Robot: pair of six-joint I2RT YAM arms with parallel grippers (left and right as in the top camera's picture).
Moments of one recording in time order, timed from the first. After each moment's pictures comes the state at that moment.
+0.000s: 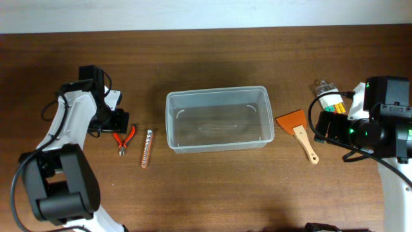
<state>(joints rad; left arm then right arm) 0.14 1.87 1.36 -1.00 -0.06 0.22 -0.15 1.22 1.43 -1.39 0.00 0.13</state>
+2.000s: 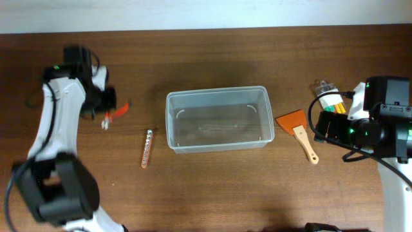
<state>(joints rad) 0.15 1.85 1.62 -1.11 0.02 0.06 -0.15 1.22 1.43 -1.39 0.00 0.13</state>
